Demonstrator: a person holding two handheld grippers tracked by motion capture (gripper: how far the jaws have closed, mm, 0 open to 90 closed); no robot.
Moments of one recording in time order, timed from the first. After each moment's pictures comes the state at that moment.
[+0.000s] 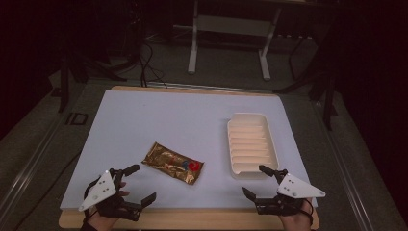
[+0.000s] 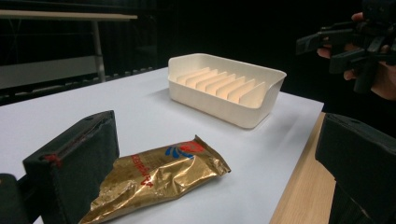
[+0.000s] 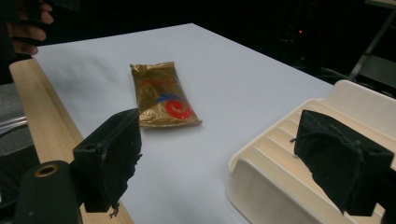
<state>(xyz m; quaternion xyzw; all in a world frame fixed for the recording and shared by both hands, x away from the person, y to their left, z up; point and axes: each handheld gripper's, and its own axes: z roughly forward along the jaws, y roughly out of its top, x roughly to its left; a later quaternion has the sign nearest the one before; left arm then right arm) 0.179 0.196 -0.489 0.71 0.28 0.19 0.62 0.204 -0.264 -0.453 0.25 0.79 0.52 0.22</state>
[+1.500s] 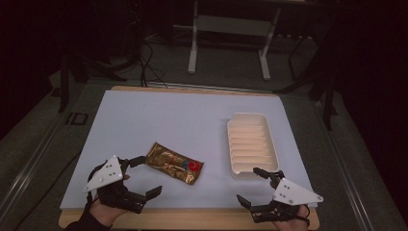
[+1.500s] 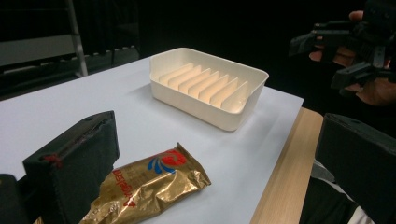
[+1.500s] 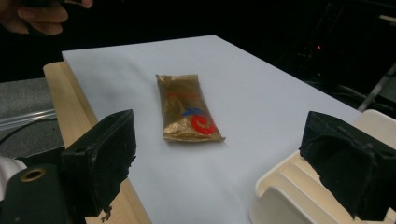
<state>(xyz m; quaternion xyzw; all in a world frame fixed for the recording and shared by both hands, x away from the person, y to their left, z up) 0.197 0.183 -0.437 0.75 0.28 0.14 0.58 0.191 -0.248 -0.439 0.21 0.80 0.53 0.21</state>
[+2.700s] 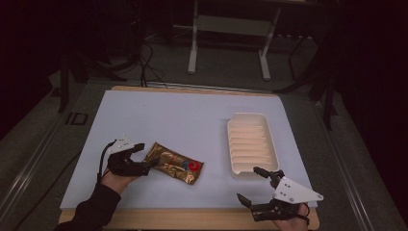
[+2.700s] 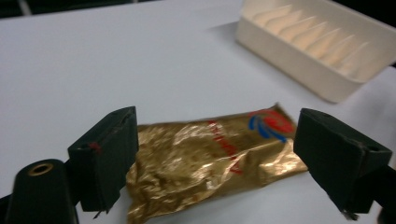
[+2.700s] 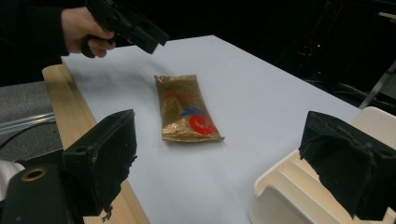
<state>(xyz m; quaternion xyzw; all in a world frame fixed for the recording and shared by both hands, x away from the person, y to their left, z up) 0.283 0.197 -0.497 0.76 0.42 0.13 0.47 0.193 -0.249 -0.441 0.21 0.79 0.53 0.21</state>
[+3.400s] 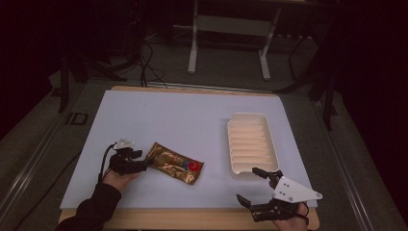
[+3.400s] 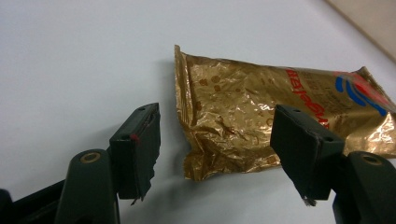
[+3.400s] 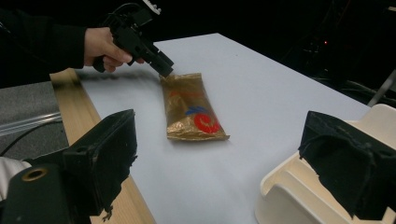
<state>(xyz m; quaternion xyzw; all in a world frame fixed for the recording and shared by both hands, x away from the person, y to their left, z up) 0.302 0.209 -0.537 0.76 0.50 0.09 0.40 0.194 -0.248 -0.442 0.21 0.79 0.54 0.19</state>
